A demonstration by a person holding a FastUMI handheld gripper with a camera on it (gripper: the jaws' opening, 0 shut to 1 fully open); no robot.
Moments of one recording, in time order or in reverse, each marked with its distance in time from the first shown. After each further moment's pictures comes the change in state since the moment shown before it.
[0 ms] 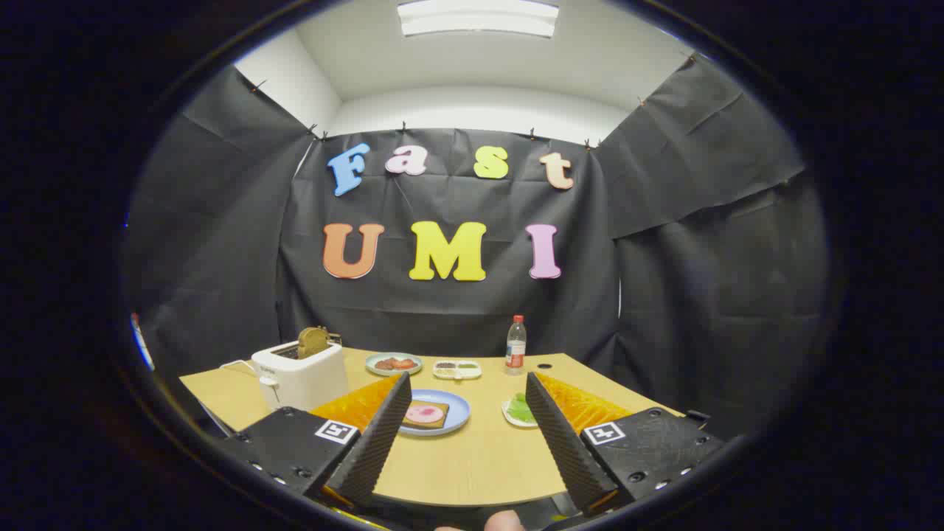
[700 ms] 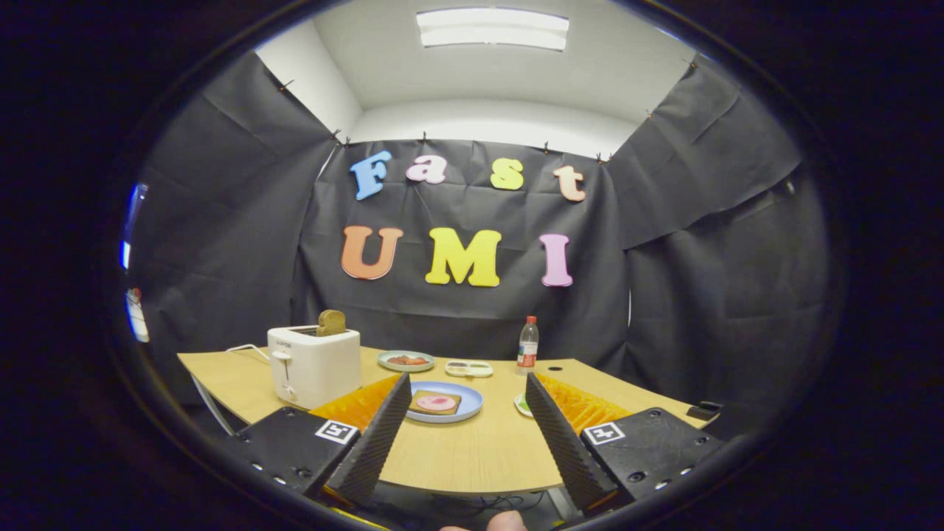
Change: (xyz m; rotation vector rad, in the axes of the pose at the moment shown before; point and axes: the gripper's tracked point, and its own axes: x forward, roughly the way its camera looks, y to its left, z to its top) arm -0.023 0.012 -0.053 -0.037 -0.066 0.041
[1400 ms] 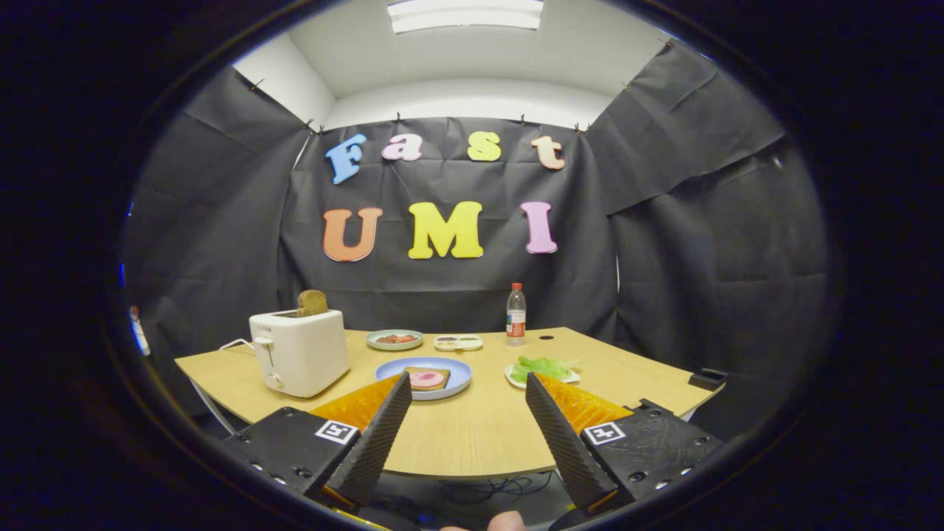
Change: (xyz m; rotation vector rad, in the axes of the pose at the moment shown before) arm 0.006 -0.020 -0.038 0.061 0.106 -0.037
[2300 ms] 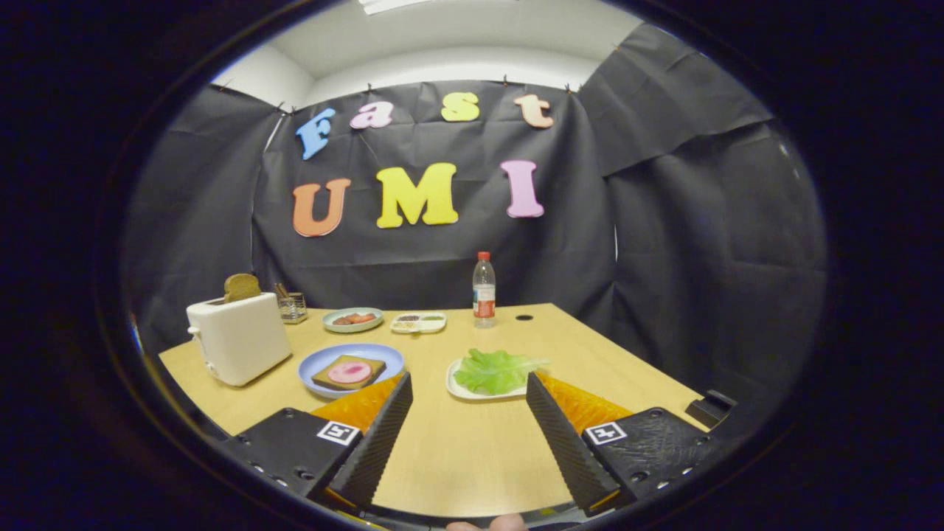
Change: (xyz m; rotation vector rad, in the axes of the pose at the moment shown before) arm 0.138 -0.138 -0.005 0.086 0.210 0.017
